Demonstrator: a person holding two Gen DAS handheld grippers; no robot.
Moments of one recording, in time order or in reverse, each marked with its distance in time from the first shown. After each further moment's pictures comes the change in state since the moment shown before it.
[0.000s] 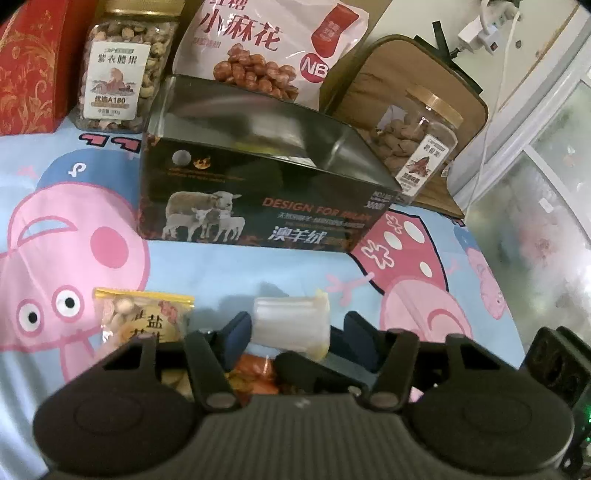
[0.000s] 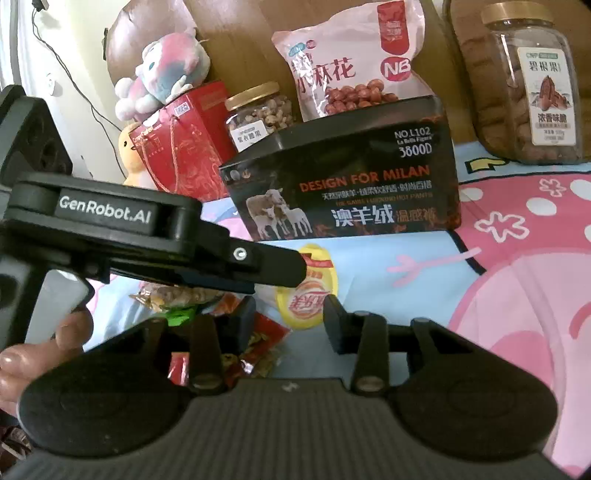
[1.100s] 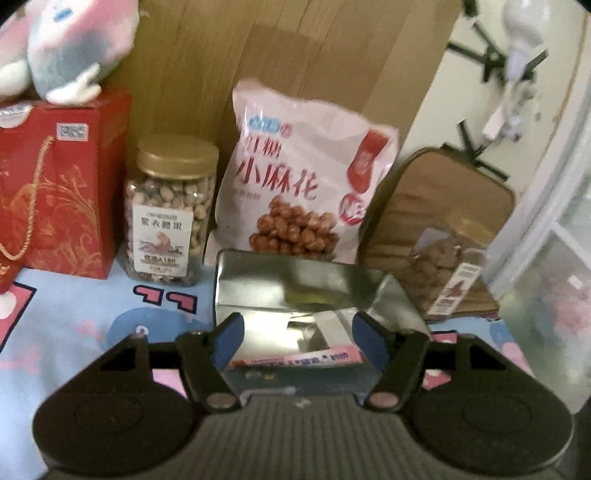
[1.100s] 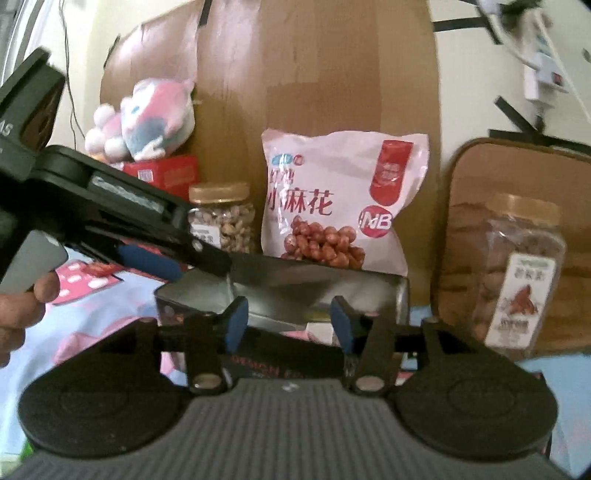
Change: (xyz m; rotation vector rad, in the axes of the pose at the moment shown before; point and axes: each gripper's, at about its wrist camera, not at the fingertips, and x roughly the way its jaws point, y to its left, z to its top) left arm -0.051 0.004 0.077 0.053 -0.278 0.132; right arm -0.011 0.012 0.074 -0.248 -0.241 -0.193
